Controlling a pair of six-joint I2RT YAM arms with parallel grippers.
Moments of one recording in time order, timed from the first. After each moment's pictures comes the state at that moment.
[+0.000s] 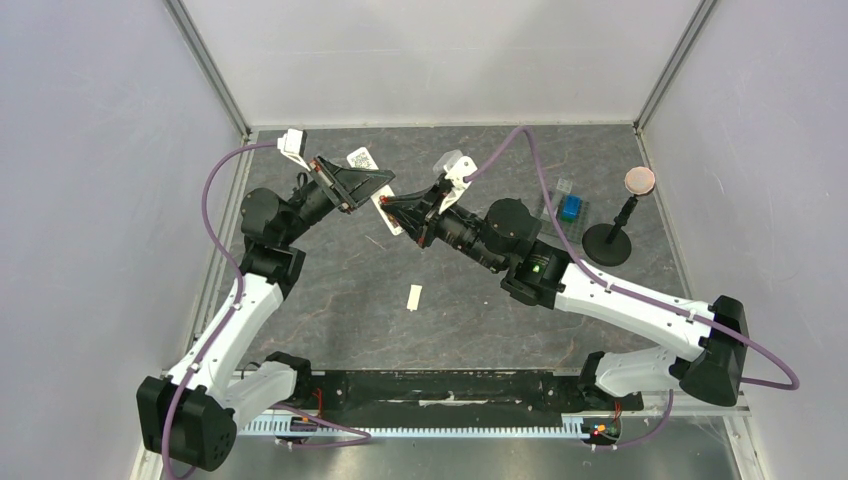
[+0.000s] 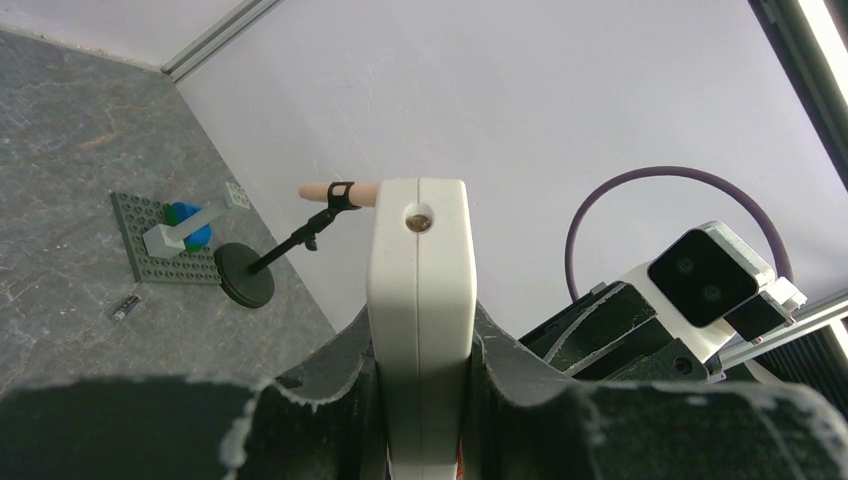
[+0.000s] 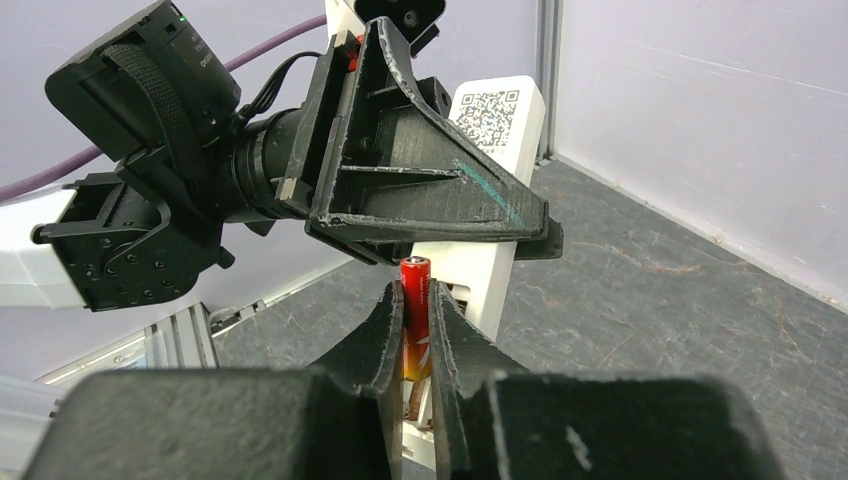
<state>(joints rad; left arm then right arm) -0.27 1.00 0.81 0.53 0.63 -1.23 1.05 1.29 1.14 0.33 0.06 0.12</state>
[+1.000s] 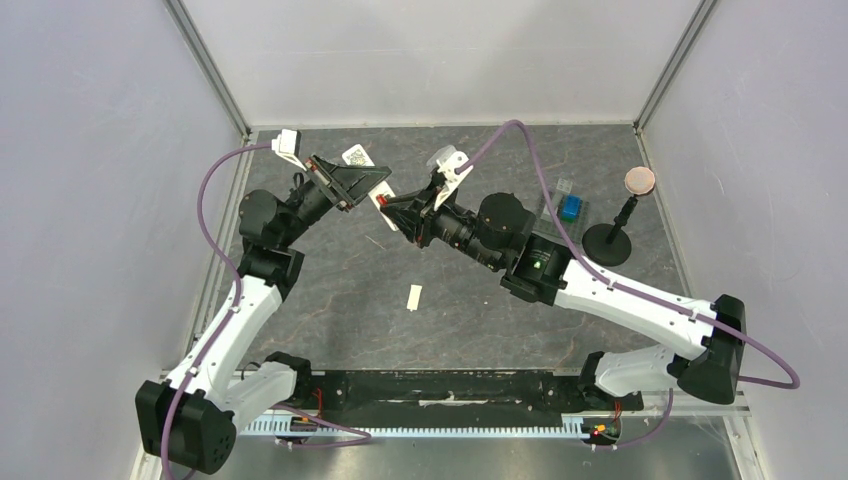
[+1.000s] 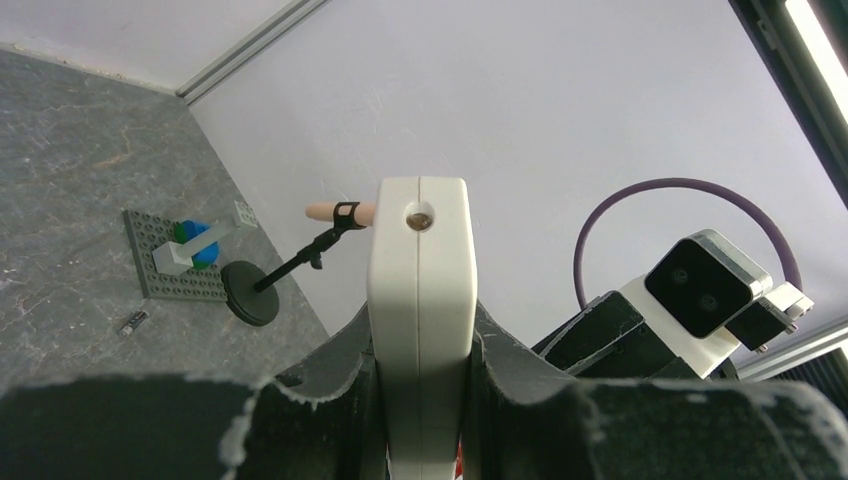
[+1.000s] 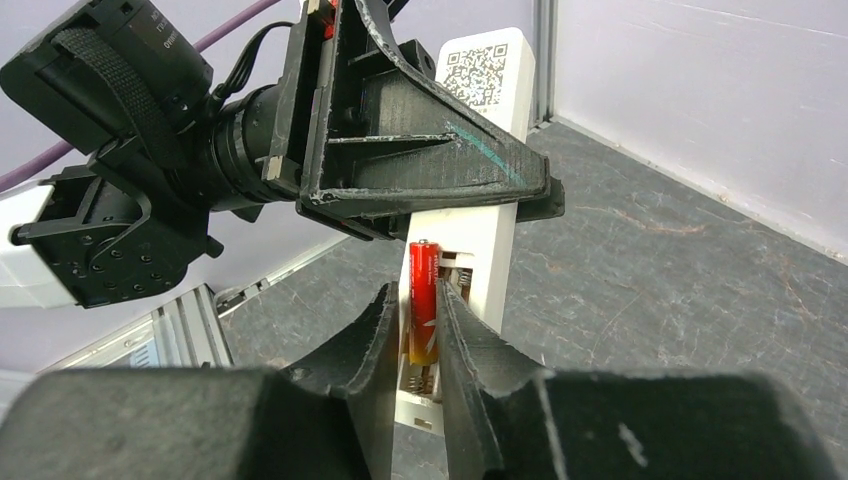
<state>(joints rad) -0.27 0.99 0.80 0.52 0.58 -1.23 1.06 1.30 1.21 0.19 0.09 0.16</state>
